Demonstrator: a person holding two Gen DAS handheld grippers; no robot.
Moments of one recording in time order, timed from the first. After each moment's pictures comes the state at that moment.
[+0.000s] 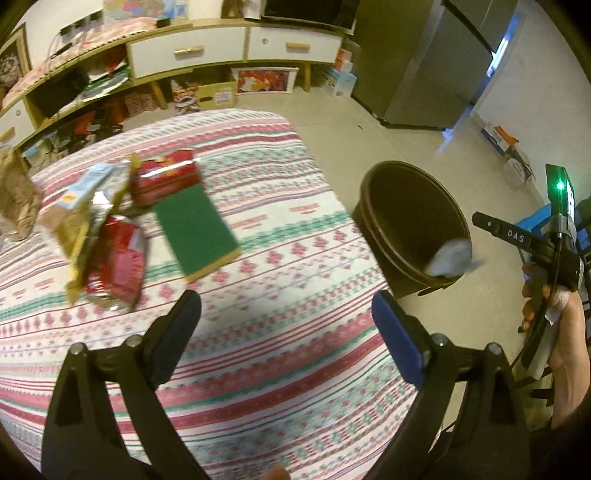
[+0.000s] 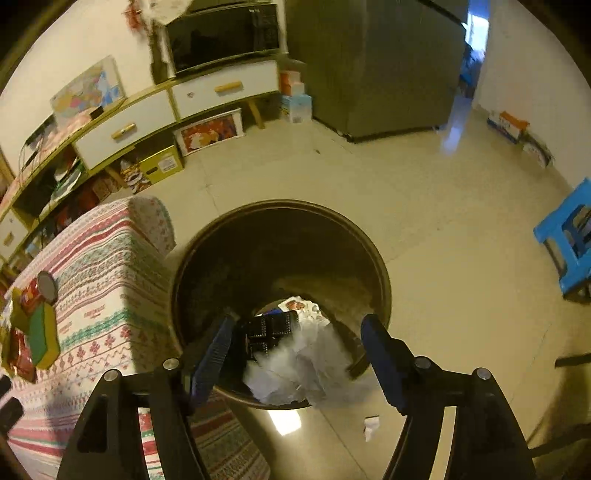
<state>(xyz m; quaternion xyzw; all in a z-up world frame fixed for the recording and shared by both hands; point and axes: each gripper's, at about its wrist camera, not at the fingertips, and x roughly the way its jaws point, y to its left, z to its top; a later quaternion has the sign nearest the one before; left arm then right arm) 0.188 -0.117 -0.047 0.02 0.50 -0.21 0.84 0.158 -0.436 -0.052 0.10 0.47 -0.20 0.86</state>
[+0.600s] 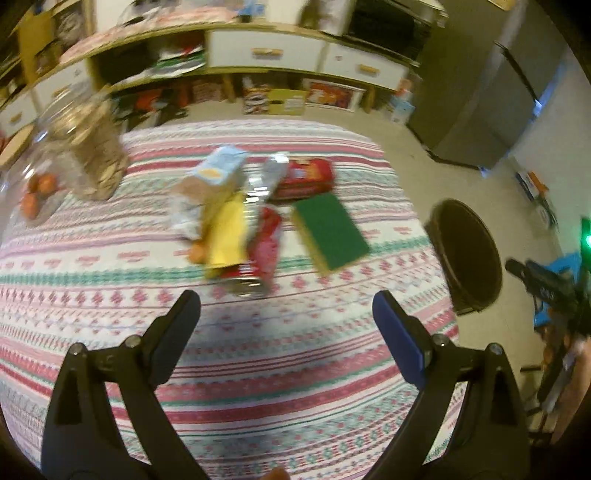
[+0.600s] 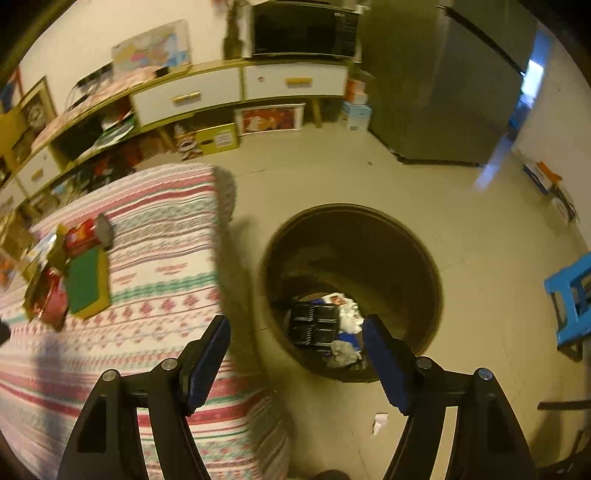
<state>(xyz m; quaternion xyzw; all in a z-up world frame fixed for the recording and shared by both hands) 0.205 0.008 -0.046 -0.04 0.51 -0.12 0.85 0.169 -0.324 -0.028 0.03 0.49 -0.11 0.86</state>
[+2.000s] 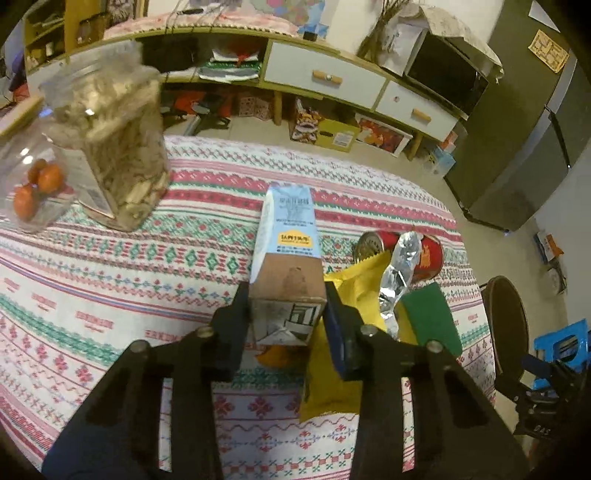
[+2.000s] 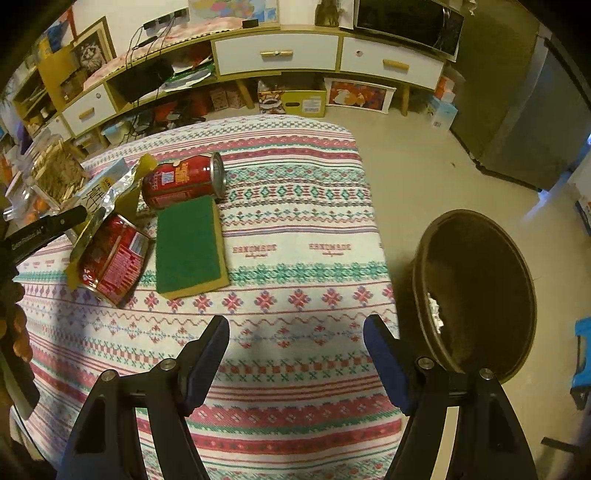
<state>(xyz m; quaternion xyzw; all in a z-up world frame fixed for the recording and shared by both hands) 0.284 0.065 -0.086 -0.11 0.46 -0.07 0.88 0.227 -0.190 -0.074 0.00 0.54 -0.02 0.84</state>
